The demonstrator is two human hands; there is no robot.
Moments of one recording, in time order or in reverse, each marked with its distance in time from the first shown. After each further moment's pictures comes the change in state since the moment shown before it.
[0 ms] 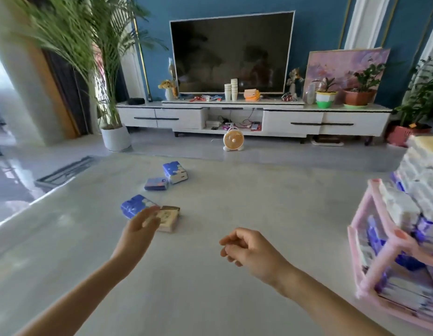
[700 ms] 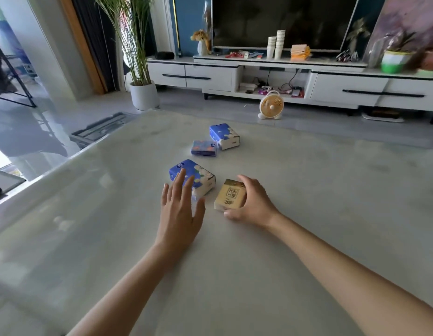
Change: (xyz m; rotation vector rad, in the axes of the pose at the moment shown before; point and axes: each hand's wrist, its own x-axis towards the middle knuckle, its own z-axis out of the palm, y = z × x) left_hand 0.070 -0.128 -0.022 0.585 0.213 0.541; right_hand 0.180 0.014 0.111 -0.399 0.080 -0.110
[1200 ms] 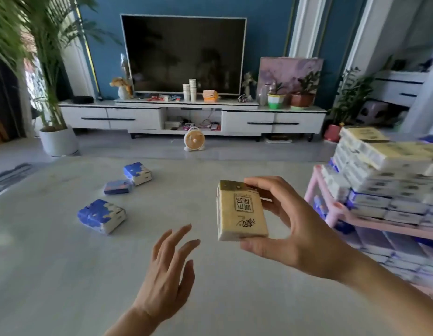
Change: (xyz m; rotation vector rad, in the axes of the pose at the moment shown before) left_hand -0.063 0.181 -0.030 -0.368 -0.031 0.524; right_hand -0.261 -0.033 -0.203 0.196 0.240 -0.295
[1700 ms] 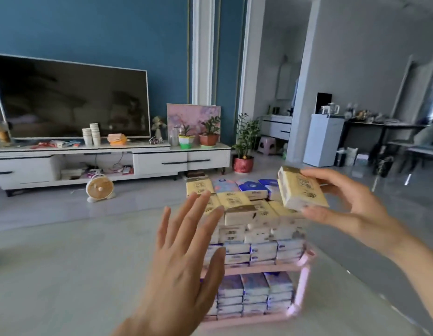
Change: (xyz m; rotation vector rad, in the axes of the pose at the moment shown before) left_hand 0.188 0.229 0.080 -0.178 0.046 0.283; right_hand -0.135 0.004 -0.281 -0.383 0.489 0.218
